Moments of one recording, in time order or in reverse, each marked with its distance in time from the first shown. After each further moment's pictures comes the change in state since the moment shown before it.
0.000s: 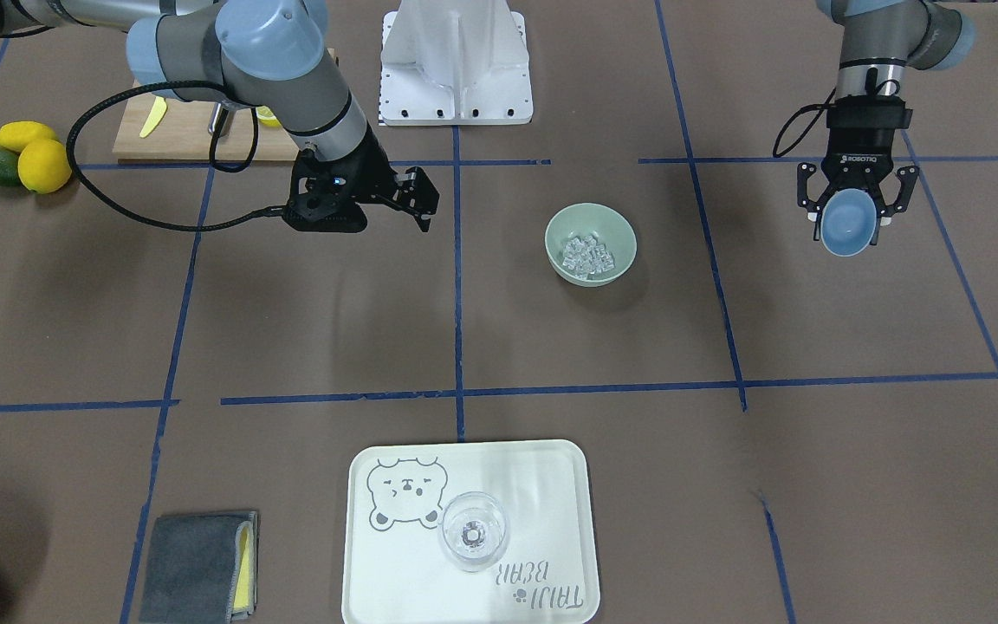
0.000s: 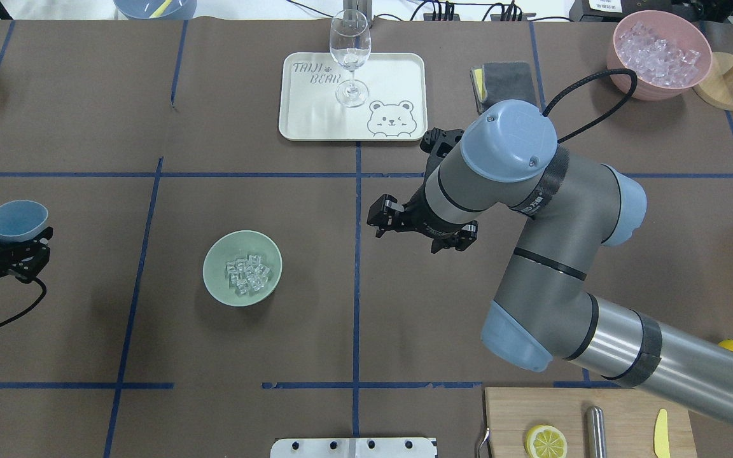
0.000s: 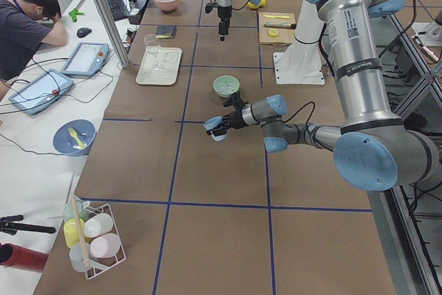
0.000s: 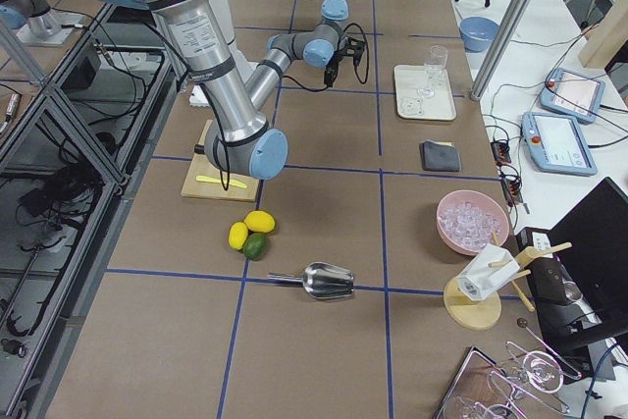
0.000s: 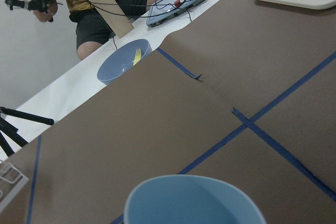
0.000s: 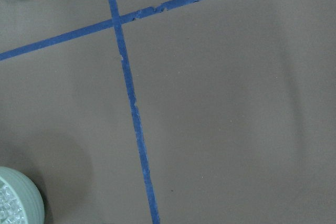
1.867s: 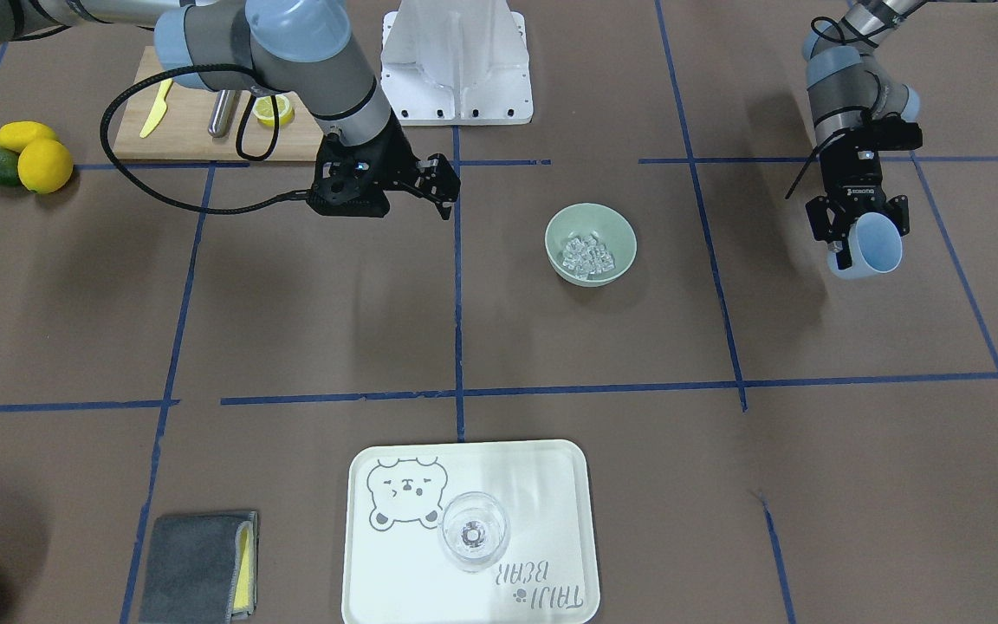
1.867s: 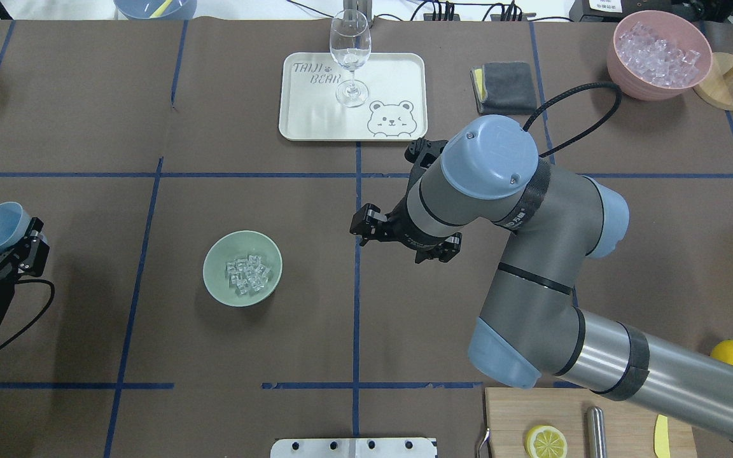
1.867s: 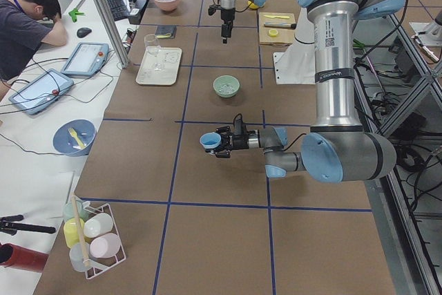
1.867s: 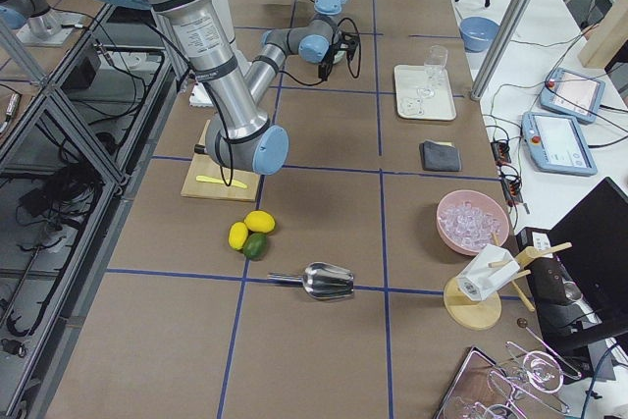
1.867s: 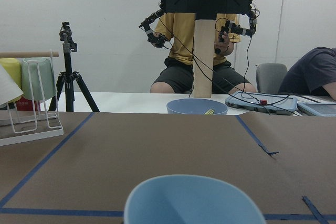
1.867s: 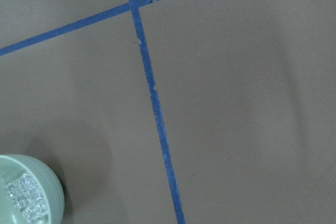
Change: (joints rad) left arm 0.215 -0.183 0.435 -0.289 0.664 -0.415; right arm -0.035 0.024 0.004 0.001 -0.029 0.055
